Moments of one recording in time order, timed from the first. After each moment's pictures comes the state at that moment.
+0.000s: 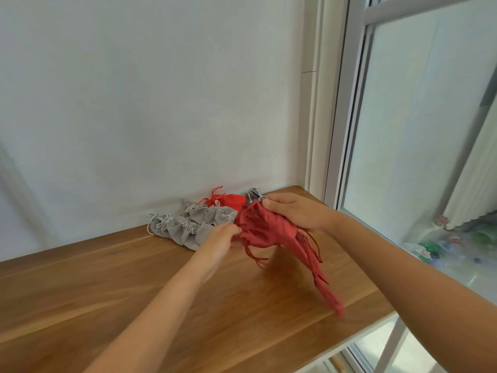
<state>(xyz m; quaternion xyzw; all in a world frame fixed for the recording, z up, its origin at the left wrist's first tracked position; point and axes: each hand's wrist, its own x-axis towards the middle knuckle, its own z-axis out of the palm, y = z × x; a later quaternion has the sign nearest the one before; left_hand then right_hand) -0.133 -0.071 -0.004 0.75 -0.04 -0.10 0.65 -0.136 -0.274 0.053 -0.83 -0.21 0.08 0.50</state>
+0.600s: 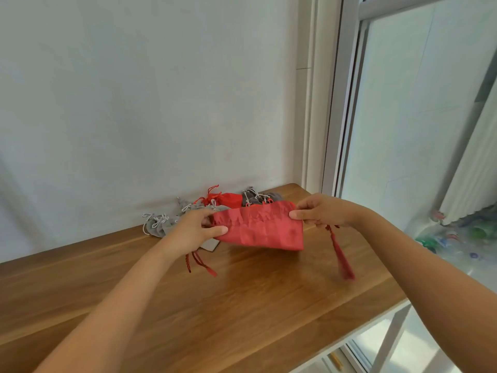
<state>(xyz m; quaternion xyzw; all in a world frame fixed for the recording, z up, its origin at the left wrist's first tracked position) -0.128 -0.032 0.036 0.90 -0.18 -0.03 0.41 -0.131 -0.339 0.043 -0.88 -0.17 0.13 0.41</state>
